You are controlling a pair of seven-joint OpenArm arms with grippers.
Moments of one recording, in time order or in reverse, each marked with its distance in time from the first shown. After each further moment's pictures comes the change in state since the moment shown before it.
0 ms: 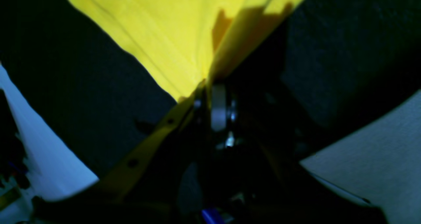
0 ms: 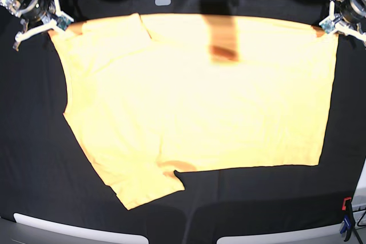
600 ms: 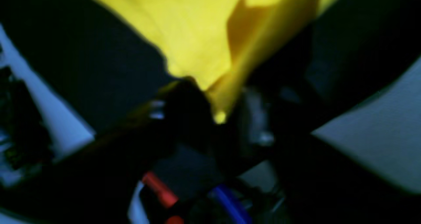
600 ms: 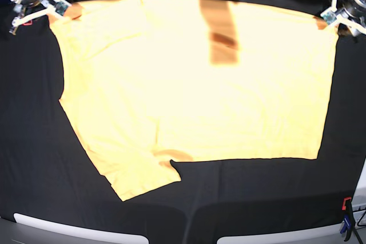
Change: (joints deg) left arm 4.4 -0.6 -0.7 2.5 6.8 1.4 3.1; right arm -4.7 0.0 0.3 2.0 -0.8 -0.3 -10.5
